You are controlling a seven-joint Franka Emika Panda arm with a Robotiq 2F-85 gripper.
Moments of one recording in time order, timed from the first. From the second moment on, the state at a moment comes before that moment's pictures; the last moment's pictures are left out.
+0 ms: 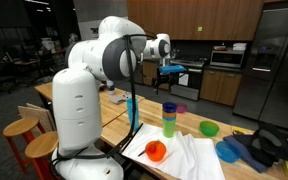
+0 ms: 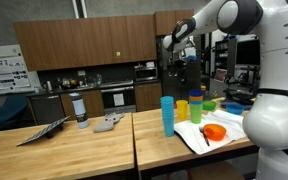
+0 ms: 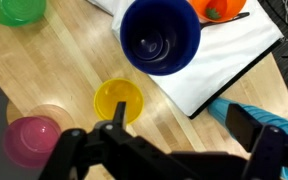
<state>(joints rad) 0.01 0.13 0.02 -1.68 -0.11 1.68 -0.87</state>
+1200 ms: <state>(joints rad) -0.07 0.16 -0.02 -1.71 -0.11 1.69 -0.97</state>
